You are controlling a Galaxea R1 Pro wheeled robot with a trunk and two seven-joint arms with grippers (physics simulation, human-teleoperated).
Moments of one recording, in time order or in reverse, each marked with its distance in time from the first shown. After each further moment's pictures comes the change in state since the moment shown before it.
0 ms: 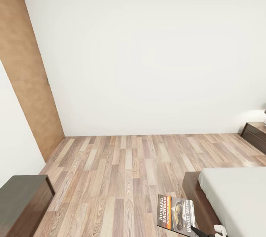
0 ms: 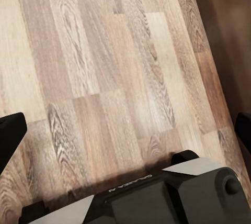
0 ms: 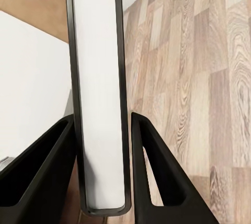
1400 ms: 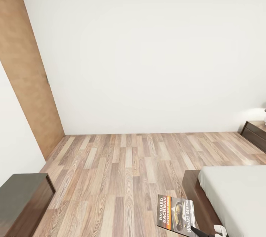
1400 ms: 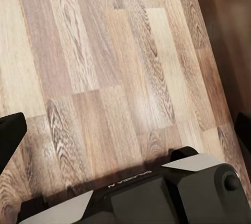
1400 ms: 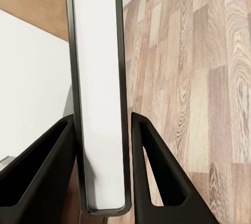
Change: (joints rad) left arm 0.000 0.000 0.000 0.000 0.000 0.000 0.000; right arm 0.001 0.000 0.001 -0.001 0.000 -0.001 0.001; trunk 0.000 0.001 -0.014
